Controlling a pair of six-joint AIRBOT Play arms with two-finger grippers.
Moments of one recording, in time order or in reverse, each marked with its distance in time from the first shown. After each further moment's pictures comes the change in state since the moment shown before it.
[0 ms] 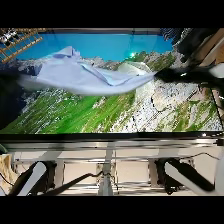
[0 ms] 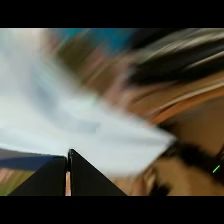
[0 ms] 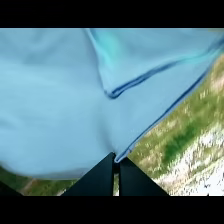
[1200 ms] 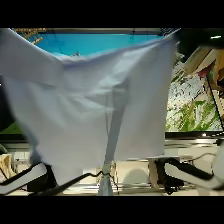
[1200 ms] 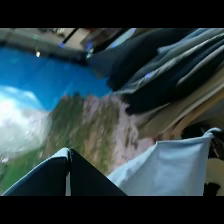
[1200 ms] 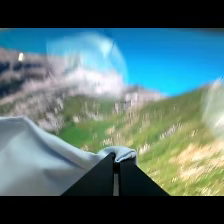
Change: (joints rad) left arm -0.326 -0.321 0.393 0.191 0.241 0.031; right arm 0.058 -0.313 0.477 -0.143 0.035 0.064
